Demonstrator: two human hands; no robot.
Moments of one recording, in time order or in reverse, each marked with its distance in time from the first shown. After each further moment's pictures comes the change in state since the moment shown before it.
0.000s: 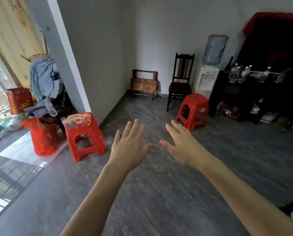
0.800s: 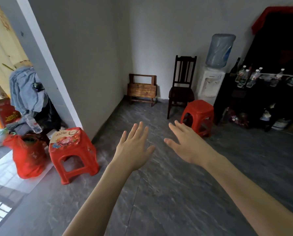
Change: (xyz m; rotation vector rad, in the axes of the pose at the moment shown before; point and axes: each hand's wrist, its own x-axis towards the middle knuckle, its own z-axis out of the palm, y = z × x) left_hand 0.257 -0.013 0.031 0.004 -0.098 0.061; right_hand 0.236 0.090 -0.056 -0.103 0.005 -0.003
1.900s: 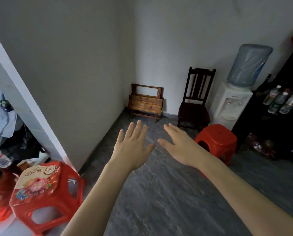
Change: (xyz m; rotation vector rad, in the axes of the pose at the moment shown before) left_hand 0.429 -0.157 -0.009 0.020 0.036 -0.077; right_hand 0.462 0.051 -0.031 0.172 -0.049 -0.040
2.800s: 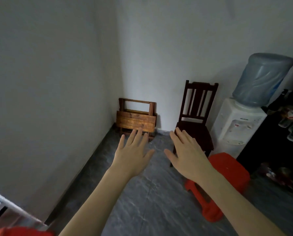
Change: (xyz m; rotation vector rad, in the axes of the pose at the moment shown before) left_hand 0.401 0.018 0.029 0.071 -0.055 0.043; right_hand 0.324 0.177 -0.110 -0.306 0.158 0.038
